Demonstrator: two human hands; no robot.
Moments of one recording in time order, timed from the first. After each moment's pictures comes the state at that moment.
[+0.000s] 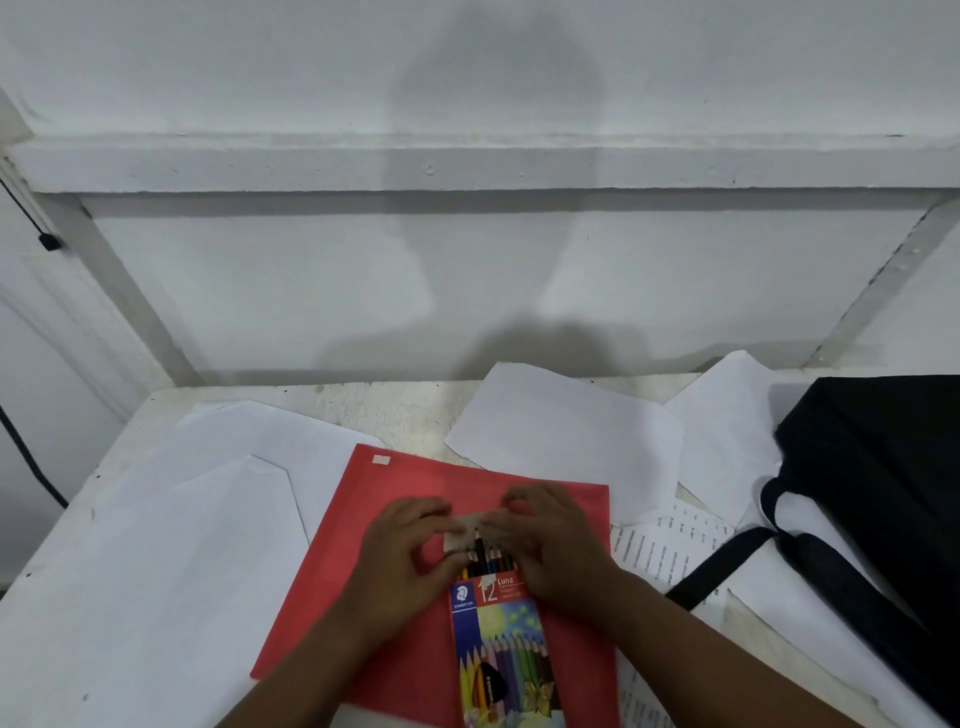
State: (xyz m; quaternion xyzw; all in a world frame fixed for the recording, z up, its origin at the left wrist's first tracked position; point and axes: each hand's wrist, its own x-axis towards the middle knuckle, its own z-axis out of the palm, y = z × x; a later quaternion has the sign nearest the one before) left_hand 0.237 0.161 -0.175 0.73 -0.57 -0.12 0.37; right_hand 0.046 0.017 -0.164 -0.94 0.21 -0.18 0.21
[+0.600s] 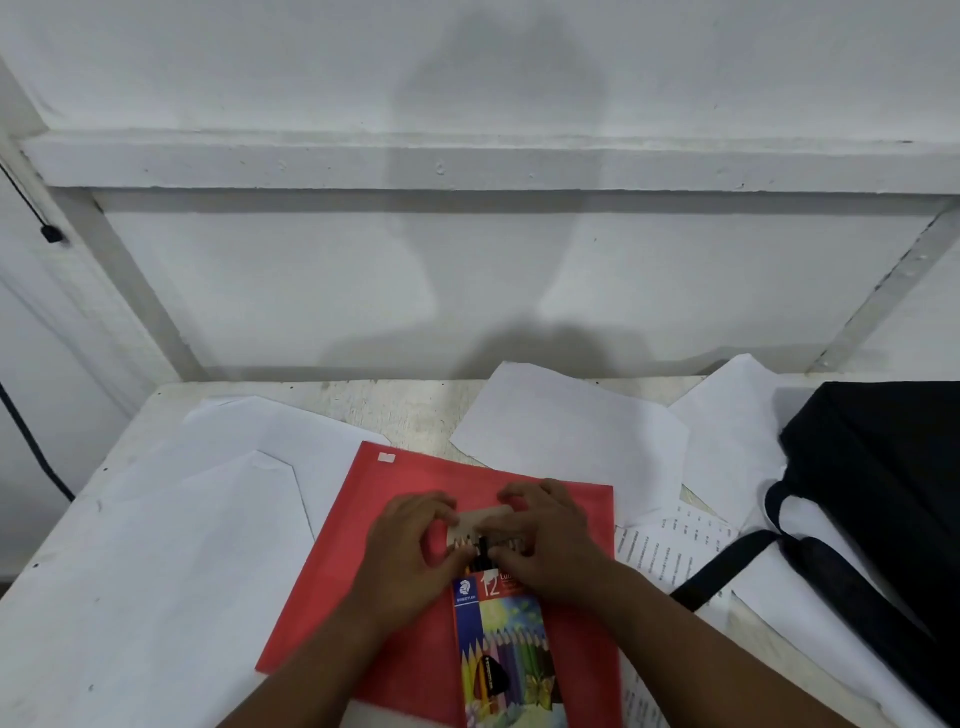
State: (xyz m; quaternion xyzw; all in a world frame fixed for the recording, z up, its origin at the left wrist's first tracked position) left_hand 0.233 0.157 -0.179 0.74 -0.54 -0.10 0.40; right_hand 0.059 0.023 -0.148 -0.92 0.29 -0.07 0.27
